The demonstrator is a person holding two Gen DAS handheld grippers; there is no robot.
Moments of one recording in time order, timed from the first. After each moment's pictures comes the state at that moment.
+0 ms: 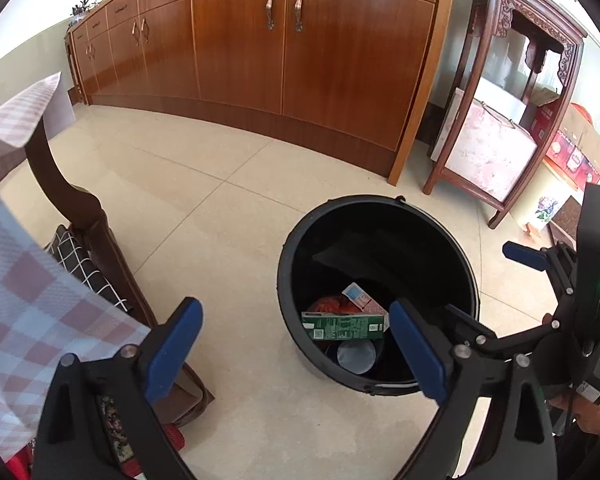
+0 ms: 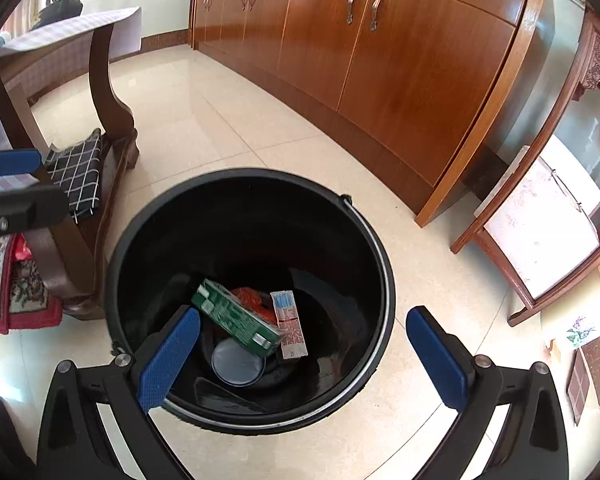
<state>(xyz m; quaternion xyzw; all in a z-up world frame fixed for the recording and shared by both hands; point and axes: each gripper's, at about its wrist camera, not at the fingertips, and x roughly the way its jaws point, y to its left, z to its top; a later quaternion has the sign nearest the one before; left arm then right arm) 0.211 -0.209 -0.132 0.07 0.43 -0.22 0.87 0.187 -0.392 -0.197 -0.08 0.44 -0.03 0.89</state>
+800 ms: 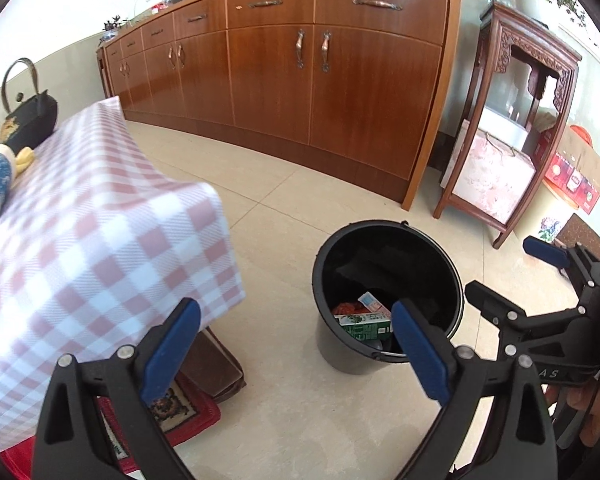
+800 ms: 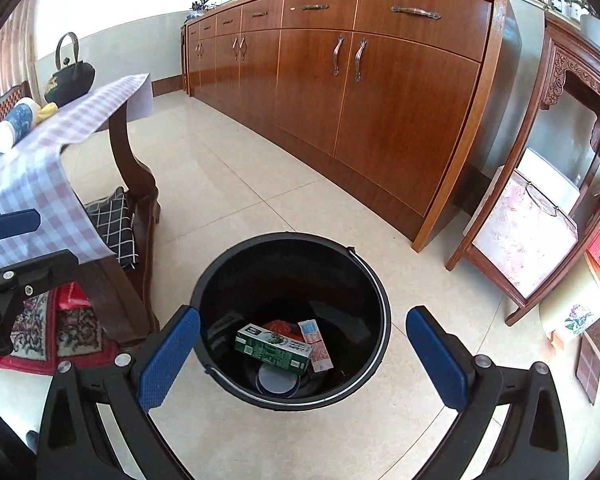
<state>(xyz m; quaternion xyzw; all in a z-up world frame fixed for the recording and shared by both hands) 0.171 -0.163 -0.078 0.05 0.39 -0.18 0.90 0.145 -0.360 -0.115 -0.04 0.38 -0.04 0.92</state>
